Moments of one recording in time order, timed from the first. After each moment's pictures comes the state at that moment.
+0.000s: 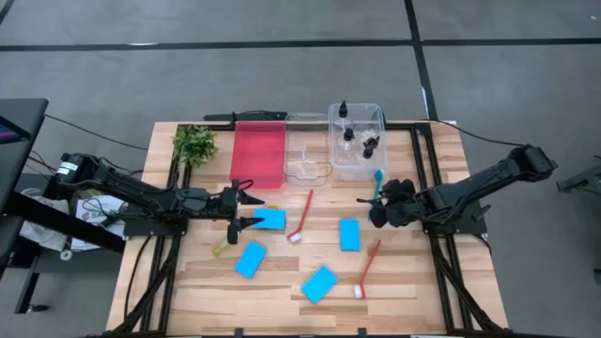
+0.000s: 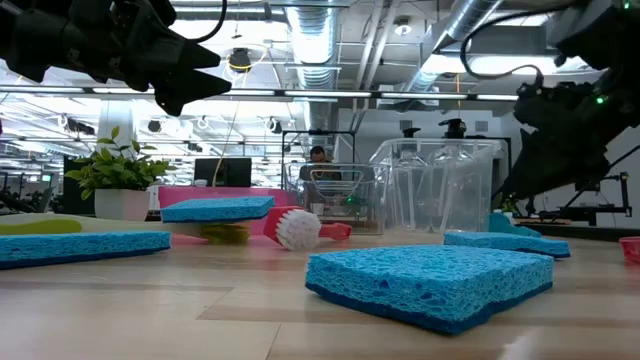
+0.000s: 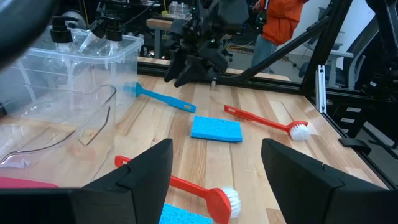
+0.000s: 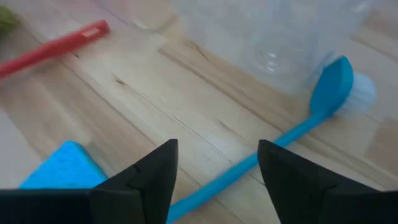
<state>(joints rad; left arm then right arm) -0.23 0.98 0.24 0.61 -0.24 -0.11 0.29 0.81 0.31 -0.48 0.70 1.01</state>
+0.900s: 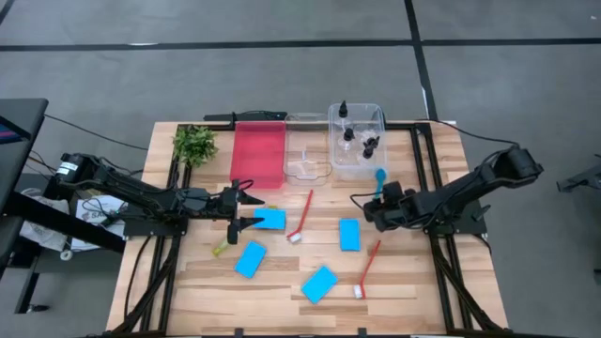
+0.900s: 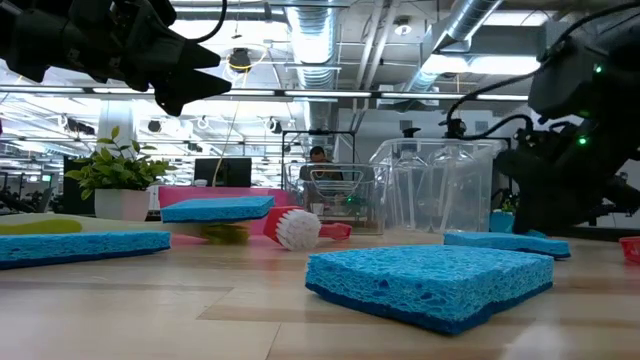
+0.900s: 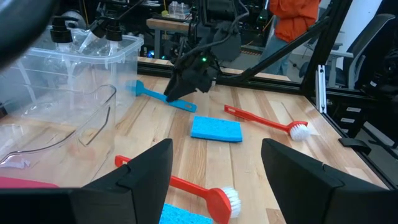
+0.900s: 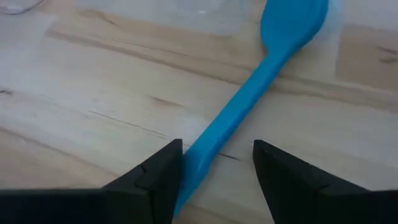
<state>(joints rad) -0.23 0.98 0.24 0.61 -0.24 -0.11 0.24 1.13 0.31 -0.45 0.67 1.44</state>
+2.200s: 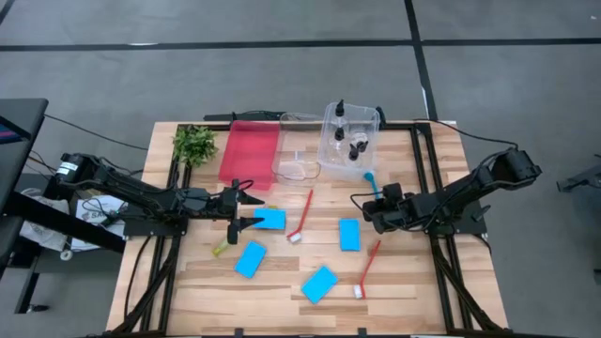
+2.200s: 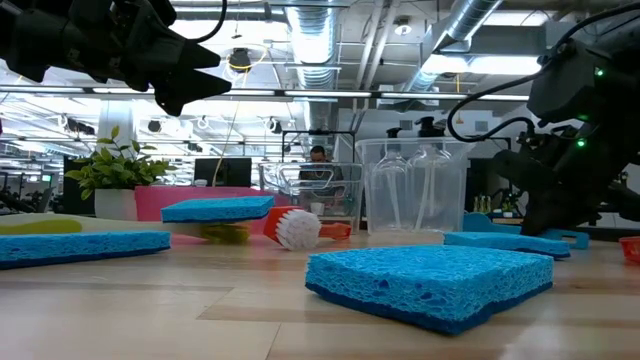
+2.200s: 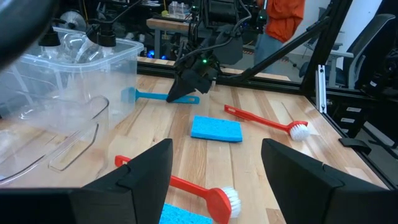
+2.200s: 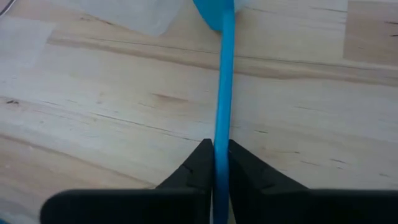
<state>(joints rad) -0.23 0.98 0.24 0.61 -0.24 -0.11 0.27 1.18 0.31 -0.41 0.65 1.54</state>
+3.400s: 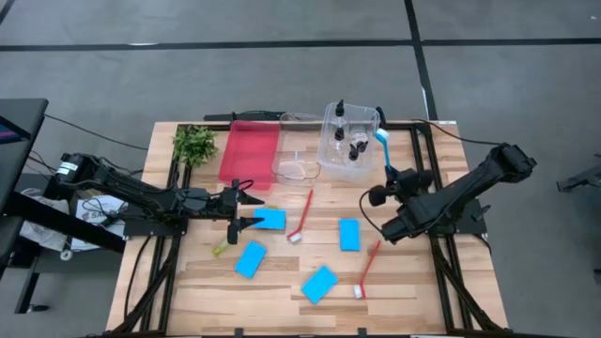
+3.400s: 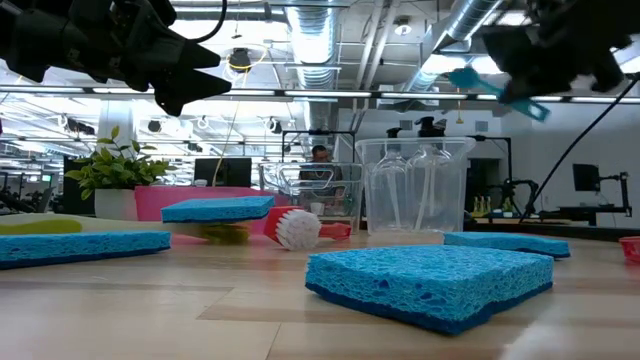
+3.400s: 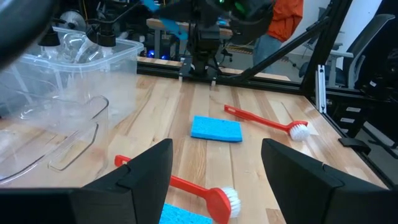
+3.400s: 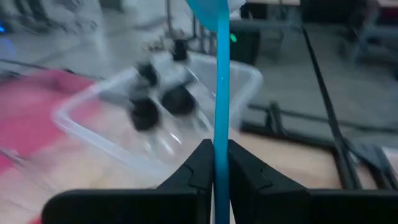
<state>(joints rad) -0.23 0.98 0.24 0.61 -0.24 -0.11 0.46 1.17 0.80 -1.51 1.29 2.01</state>
